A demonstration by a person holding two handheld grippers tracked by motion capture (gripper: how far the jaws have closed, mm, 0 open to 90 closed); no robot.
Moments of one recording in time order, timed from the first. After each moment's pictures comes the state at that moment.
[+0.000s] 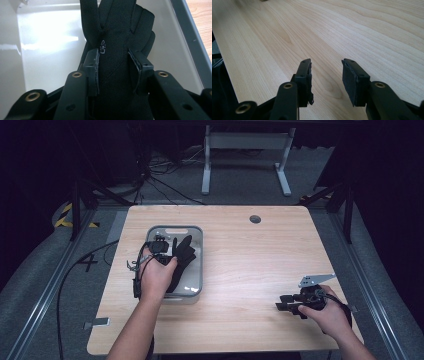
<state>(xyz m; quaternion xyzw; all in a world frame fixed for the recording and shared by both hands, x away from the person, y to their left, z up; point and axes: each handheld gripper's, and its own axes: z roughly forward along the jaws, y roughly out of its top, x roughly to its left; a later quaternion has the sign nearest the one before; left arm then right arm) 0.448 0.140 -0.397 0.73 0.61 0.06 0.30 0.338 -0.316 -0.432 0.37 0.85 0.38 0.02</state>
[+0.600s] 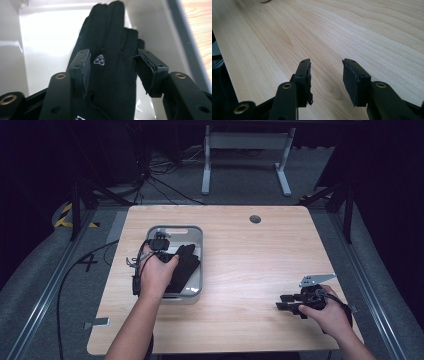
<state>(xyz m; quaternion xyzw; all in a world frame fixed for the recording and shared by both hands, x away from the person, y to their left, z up) 0.448 0.138 -0.384 0.74 0.60 0.06 0.31 0.338 -0.317 -0.431 0.38 0.84 0.38 0.02</state>
